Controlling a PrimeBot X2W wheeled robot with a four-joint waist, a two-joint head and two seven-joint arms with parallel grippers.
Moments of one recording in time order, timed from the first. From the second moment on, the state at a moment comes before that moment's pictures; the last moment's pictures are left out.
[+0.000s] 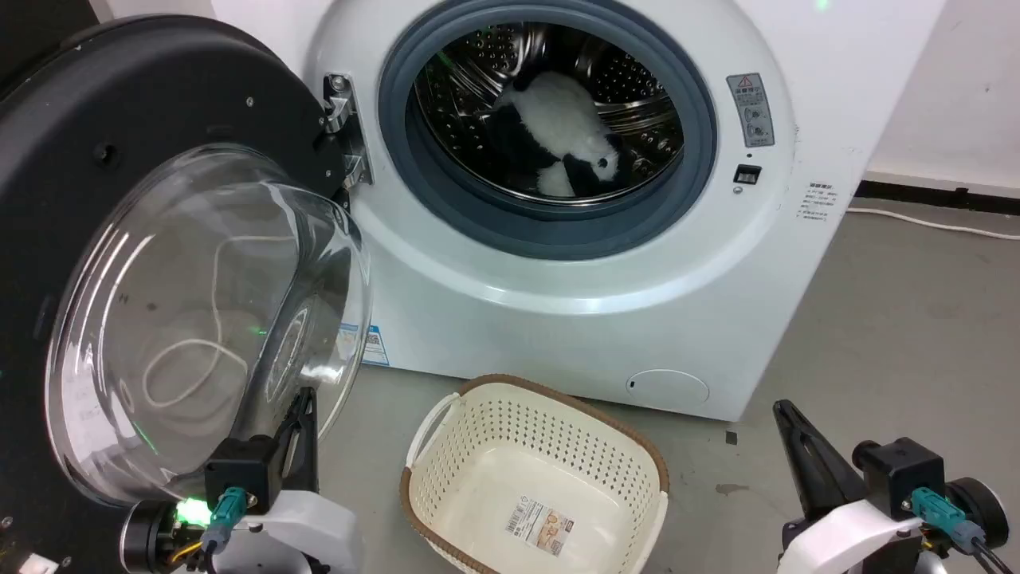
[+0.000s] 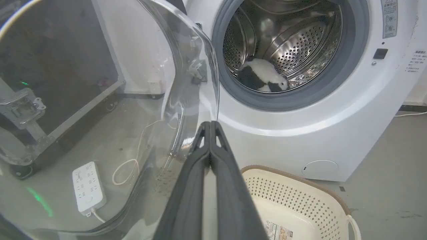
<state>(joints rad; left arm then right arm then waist) -0.01 0.05 0.00 0.00 0.00 0.00 0.00 0.01 -0.05 0.00 0.00 0.01 0.13 0.00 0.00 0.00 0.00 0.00</state>
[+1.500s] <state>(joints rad) -0.01 0.05 0.00 0.00 0.00 0.00 0.00 0.01 -0.05 0.00 0.00 0.01 0.13 0.00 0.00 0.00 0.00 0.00</state>
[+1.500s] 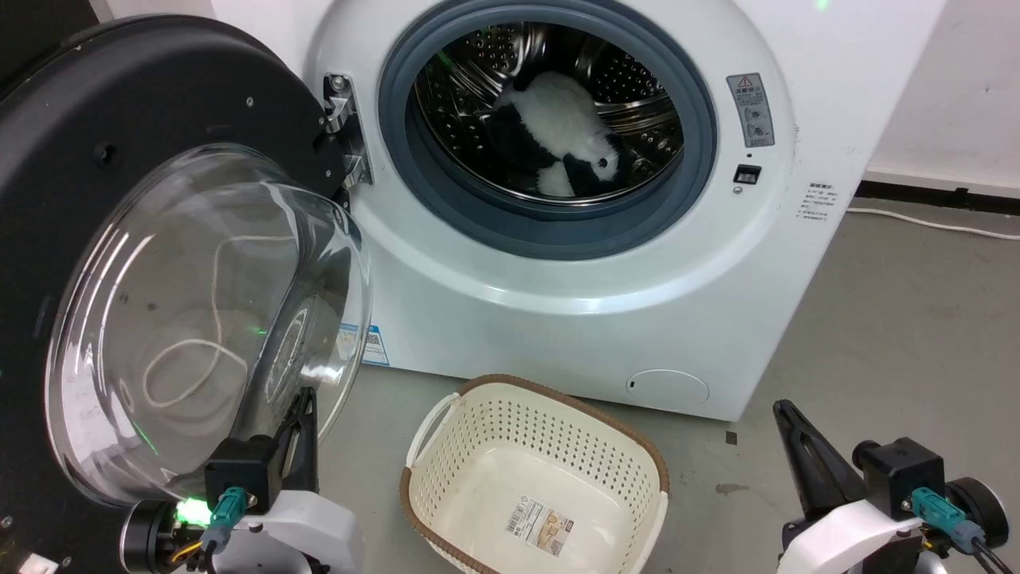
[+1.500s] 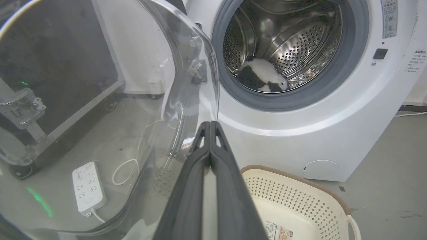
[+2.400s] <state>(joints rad) -0.01 0.05 -0.04 0.03 -0.06 0.01 -0.04 0.02 -0.05 0.01 0.03 0.06 0.13 -0.04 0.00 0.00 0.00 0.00</state>
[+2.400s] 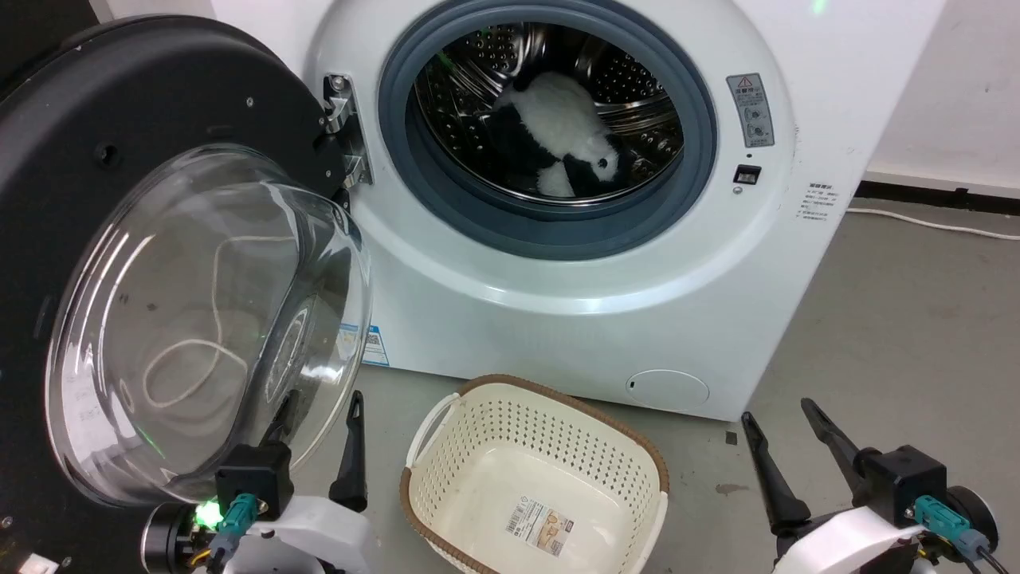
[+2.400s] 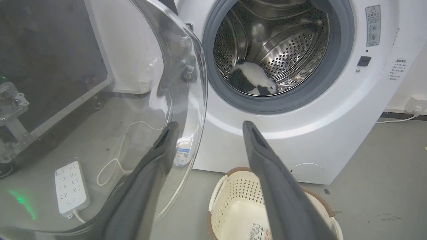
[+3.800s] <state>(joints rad) -0.10 0.05 0.11 -0.38 -0.10 0.02 -0.13 0.05 -0.05 0.03 0.09 0.18 0.13 -0.13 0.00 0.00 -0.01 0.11</state>
